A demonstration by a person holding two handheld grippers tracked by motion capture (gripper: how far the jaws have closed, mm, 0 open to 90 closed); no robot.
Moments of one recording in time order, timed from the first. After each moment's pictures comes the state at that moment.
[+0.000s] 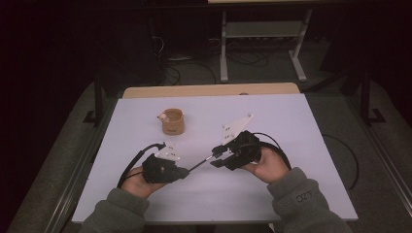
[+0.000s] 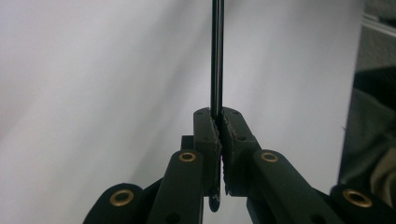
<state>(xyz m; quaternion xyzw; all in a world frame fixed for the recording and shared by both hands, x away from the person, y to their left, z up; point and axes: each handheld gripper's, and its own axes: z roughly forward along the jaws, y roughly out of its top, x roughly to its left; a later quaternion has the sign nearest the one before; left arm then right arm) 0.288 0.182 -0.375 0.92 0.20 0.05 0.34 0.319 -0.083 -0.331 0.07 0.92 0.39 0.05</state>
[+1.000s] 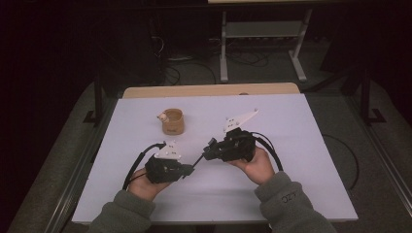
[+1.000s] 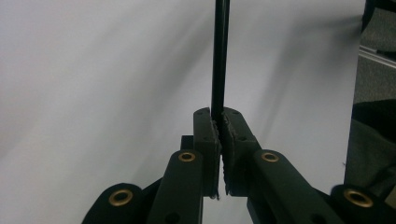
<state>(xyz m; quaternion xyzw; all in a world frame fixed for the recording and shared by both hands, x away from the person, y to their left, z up) 0.286 0.172 -0.379 0.90 0.20 0.06 0.38 0.337 -0.079 -0.353 0.17 0.85 0.49 -0.06</state>
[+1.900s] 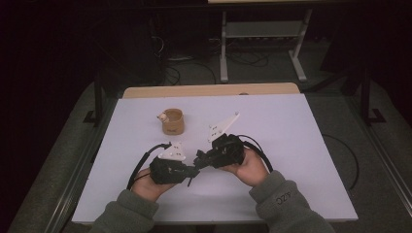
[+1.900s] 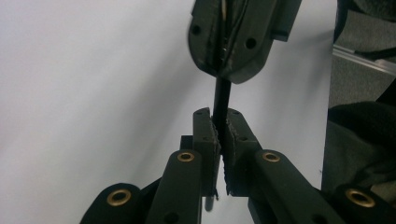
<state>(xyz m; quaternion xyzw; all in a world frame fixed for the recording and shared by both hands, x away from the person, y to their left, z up) 0.284 0.163 -0.373 0.90 0.18 0.04 0.40 0.325 -0.048 -0.346 0.10 0.89 0.44 -0.06</state>
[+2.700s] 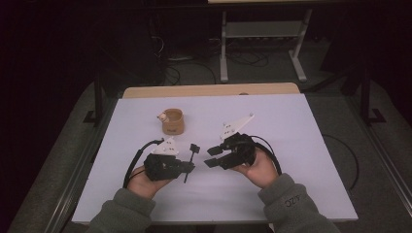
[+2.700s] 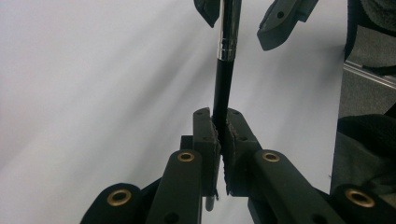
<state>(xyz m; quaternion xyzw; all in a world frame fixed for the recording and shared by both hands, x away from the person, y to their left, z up) 0.288 0.176 -0.369 0.89 0.21 0.05 0.41 0.326 -0.077 -0.353 0.15 0.88 0.44 -0.01</state>
